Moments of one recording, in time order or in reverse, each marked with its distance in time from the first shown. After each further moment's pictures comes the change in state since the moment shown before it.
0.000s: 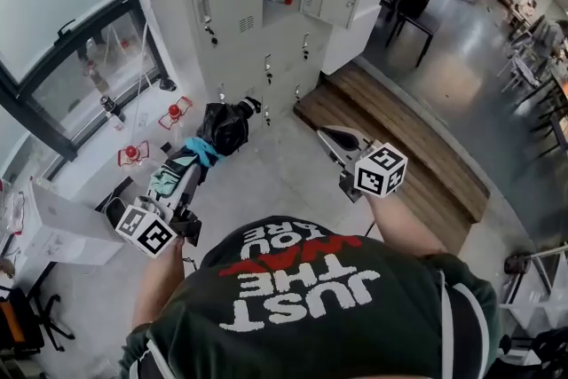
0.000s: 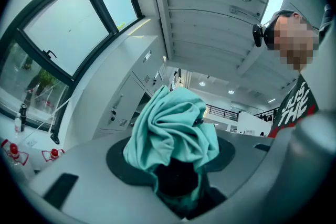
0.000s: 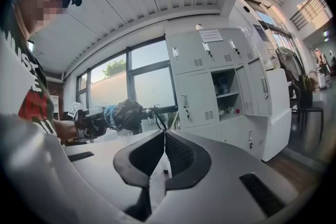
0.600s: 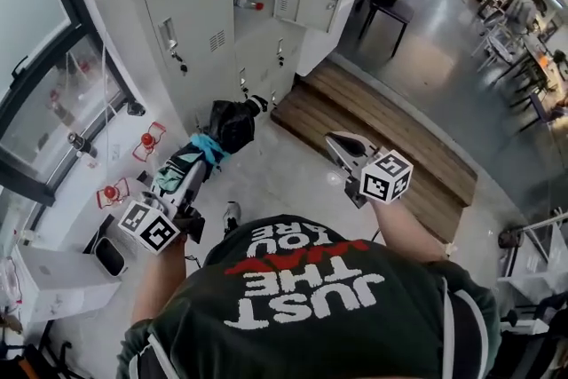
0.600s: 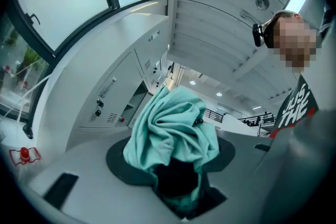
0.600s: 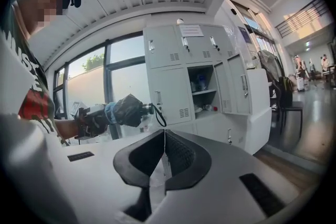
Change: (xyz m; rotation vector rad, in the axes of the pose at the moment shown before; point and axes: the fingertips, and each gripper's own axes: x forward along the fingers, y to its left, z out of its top) left arm 0.150 0.087 -0.020 -0.084 0.065 -0.173; right arm 0.034 -0.111 -0.007 0.035 0.036 -0.207
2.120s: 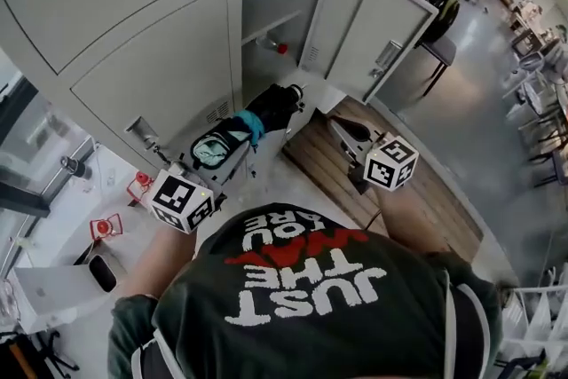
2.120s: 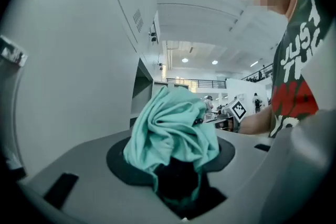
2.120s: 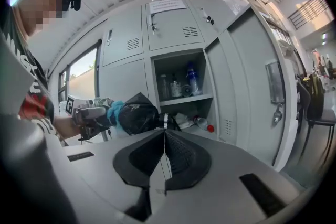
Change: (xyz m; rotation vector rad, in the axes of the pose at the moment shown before) left arm 0.338 0.155 0.032 0.425 0.146 0.004; right arm 0.264 -0.263 0.111 -0.033 0.019 0.134
